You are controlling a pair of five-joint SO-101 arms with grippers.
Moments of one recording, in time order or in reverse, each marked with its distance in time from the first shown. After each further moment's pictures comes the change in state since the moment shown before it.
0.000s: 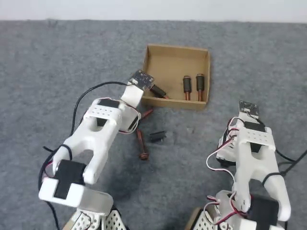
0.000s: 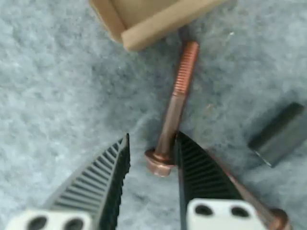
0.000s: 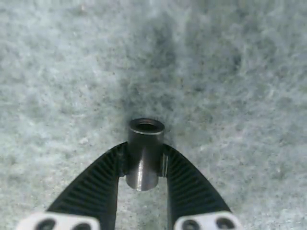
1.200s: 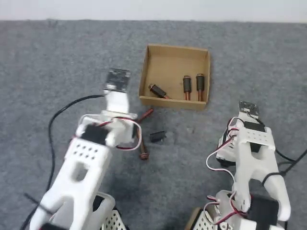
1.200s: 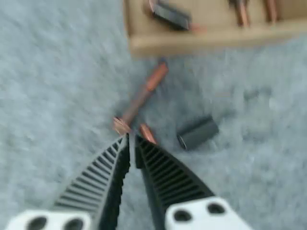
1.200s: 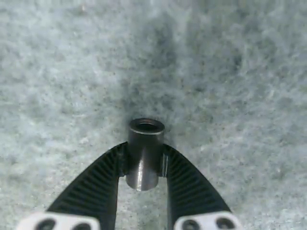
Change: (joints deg) left arm 7.3 -36.9 15.9 9.5 28.7; right arm 0.0 0.0 0.0 0.3 0.0
